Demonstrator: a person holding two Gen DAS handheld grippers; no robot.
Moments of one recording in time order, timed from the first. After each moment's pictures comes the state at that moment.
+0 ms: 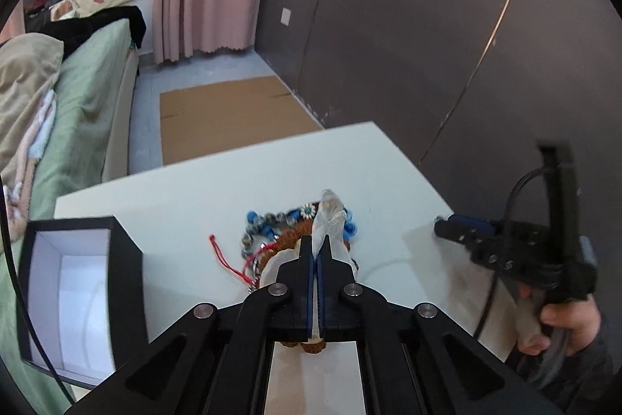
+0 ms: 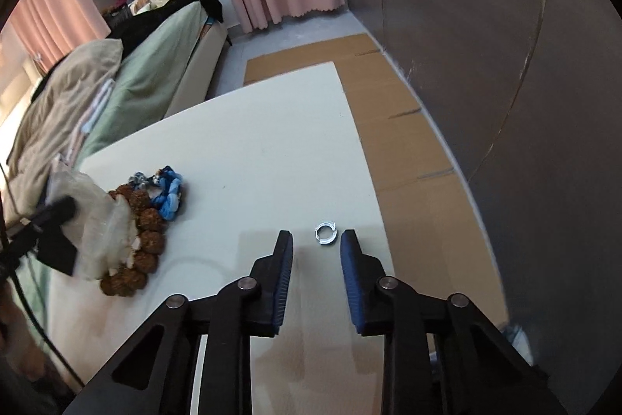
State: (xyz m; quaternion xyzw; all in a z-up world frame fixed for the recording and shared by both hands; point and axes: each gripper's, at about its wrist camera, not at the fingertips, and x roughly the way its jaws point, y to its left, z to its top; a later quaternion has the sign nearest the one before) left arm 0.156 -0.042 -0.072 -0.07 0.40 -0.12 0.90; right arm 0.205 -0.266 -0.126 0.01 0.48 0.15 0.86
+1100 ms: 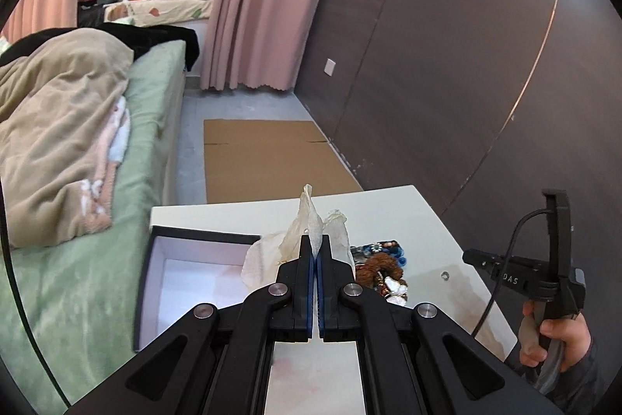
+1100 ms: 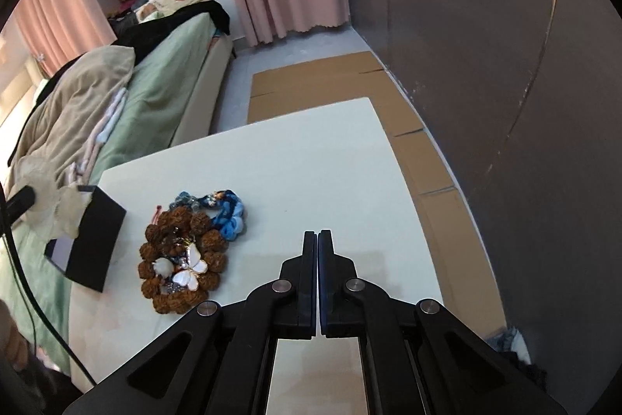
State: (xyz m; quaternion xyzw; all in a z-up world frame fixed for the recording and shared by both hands) left arm 0.108 0.053 -0.028 -0.13 0.34 -0.06 0.93; right arm 0.187 -0.234 -0.086 0.02 0.47 0.14 0.87
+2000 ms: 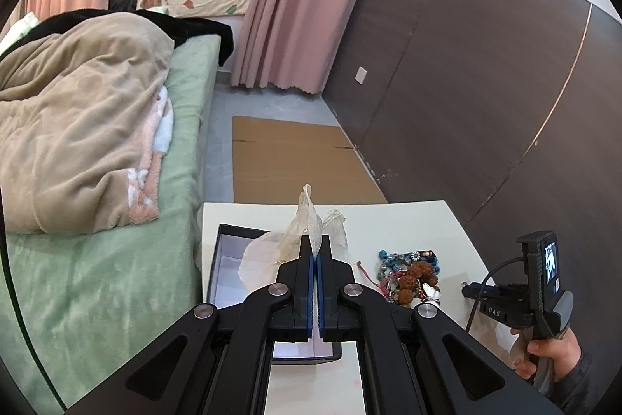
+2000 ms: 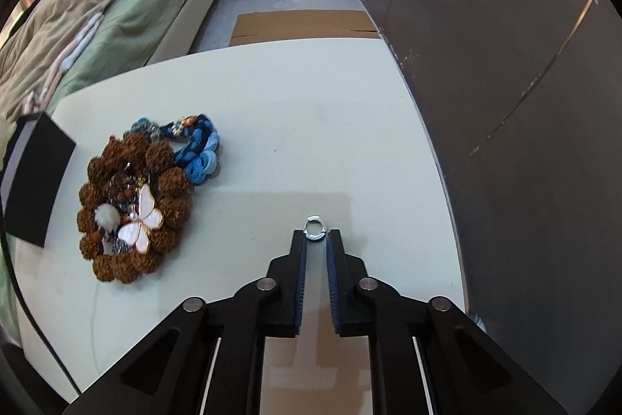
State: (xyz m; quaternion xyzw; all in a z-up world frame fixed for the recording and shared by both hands) left arm 0.097 0.102 -0.028 -0.16 0.34 -0.02 0.93; right arm 0.193 -0.203 -0.125 -0.08 0.53 0.11 0.84
